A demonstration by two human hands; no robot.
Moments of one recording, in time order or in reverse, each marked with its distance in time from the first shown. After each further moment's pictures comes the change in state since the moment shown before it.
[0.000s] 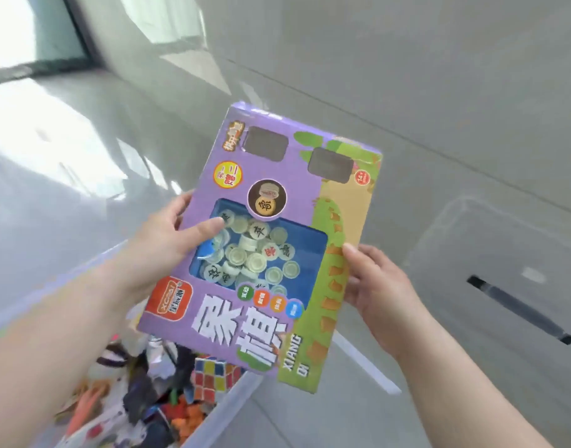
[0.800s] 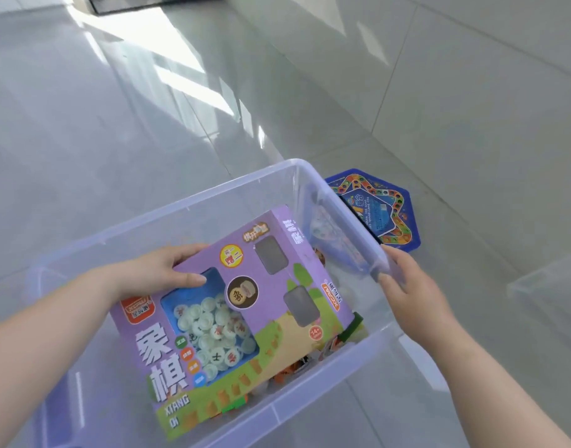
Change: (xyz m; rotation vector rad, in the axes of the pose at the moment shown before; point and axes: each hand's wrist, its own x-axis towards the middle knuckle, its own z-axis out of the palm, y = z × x) left_hand -0.062 -0.128 -0.164 0.492 -0.171 -0.432; right_hand 0.028 0.084 0.070 -0.933 -0.122 -0.076
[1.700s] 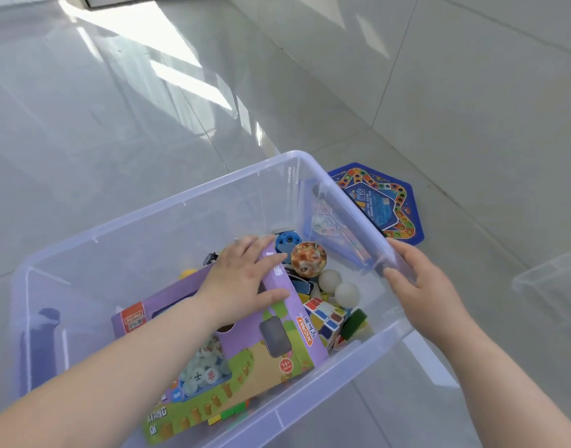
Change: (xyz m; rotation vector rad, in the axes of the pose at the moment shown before) left_hand 0.044 0.022 0.085 0.860 0.336 0.311; right_hand -0.002 0.000 0.002 0.075 0.012 -0.043
